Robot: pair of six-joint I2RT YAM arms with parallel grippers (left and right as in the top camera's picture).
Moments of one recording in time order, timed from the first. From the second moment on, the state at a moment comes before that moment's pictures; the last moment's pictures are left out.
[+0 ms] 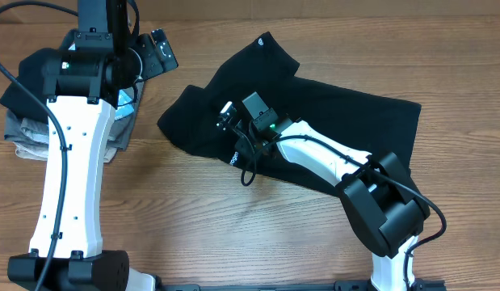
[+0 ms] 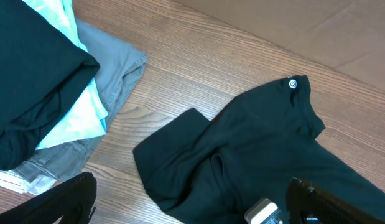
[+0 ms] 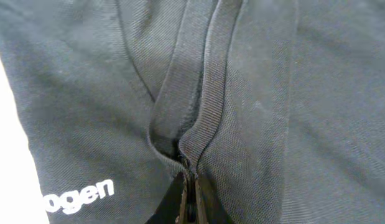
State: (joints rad) left arm -0.07 1.66 1.88 -1.10 -0.04 -0.45; right arm 0.66 2.04 1.38 -0.44 0.00 -0.30
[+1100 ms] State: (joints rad) left arm -0.07 1.66 1.88 -1.10 -0.04 -0.45; right arm 0.54 2.04 1.38 -0.23 0.06 -0.23
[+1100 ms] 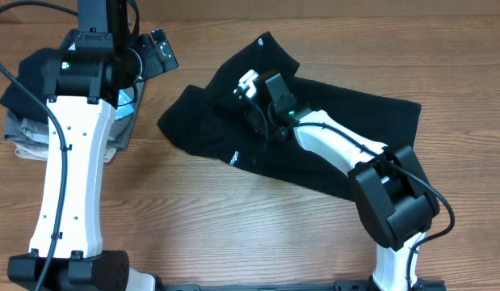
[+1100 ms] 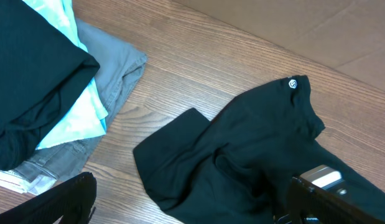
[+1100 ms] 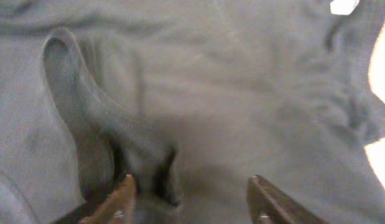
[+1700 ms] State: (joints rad) left arm -0.07 1.66 1.88 -1.10 -0.04 -0.45; right arm 0.18 1.60 1.47 -1.03 0.06 0.00
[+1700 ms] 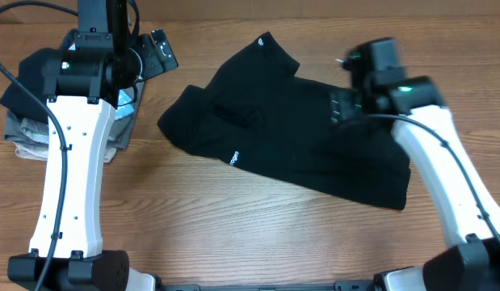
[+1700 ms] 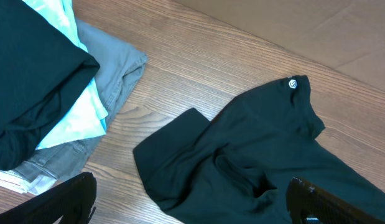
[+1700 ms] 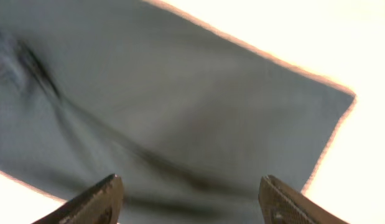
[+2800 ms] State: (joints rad) left arm -0.07 1.66 1.88 -1.10 -0.04 -0.45; right arm 0.15 1.66 1.02 -0.61 -0.30 -0.53
